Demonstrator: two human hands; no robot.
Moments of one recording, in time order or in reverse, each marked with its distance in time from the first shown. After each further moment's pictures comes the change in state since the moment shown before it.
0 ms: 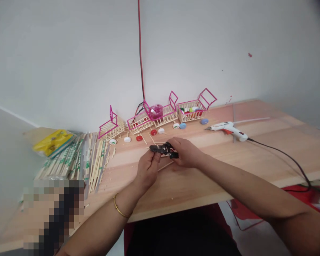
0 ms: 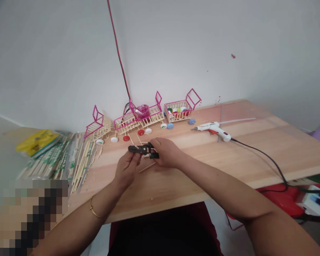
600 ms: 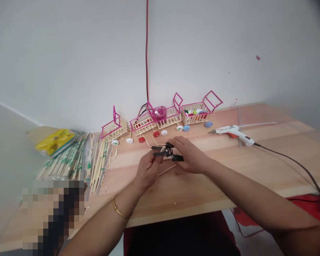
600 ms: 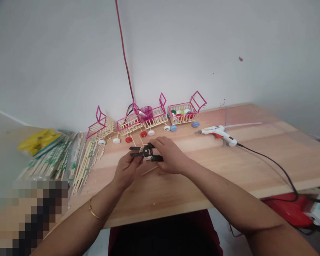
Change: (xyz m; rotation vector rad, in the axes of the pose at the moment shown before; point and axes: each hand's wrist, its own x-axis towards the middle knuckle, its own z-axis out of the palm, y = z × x) left_hand 0.006 -0.006 -0.008 -0.018 -0.024 0.062; right_hand 0.000 -0.005 -0.006 0.082 0.059 -0.043
